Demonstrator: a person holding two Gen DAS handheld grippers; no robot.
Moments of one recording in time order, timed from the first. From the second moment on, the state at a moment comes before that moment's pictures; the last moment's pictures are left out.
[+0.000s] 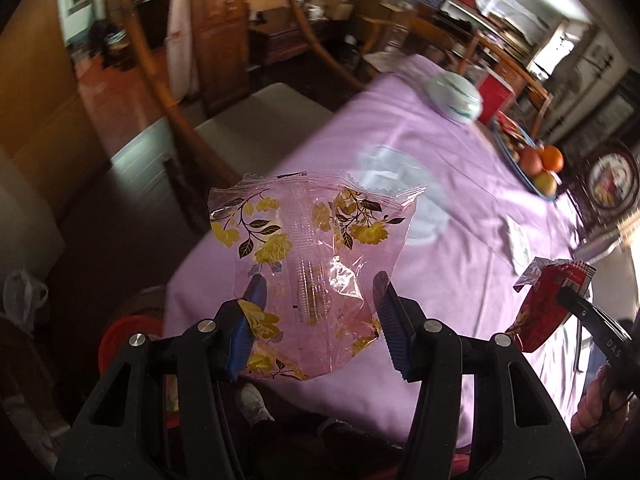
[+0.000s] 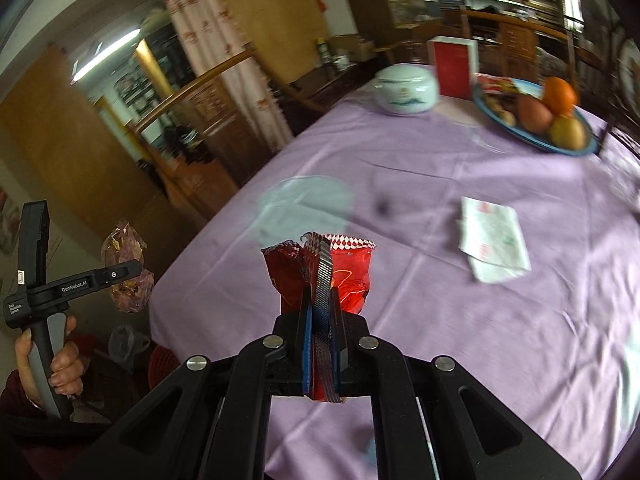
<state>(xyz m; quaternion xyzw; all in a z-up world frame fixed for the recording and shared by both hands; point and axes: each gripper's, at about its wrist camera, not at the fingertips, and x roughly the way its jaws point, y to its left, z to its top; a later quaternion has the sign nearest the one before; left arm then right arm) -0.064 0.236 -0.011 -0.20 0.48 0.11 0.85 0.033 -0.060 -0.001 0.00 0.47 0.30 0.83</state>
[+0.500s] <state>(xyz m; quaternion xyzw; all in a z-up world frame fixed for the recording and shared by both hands) -0.137 0.326 -0.017 -0.27 0.46 0.20 0.83 0.022 0.051 0.008 -0.06 0.46 0.39 0.79</state>
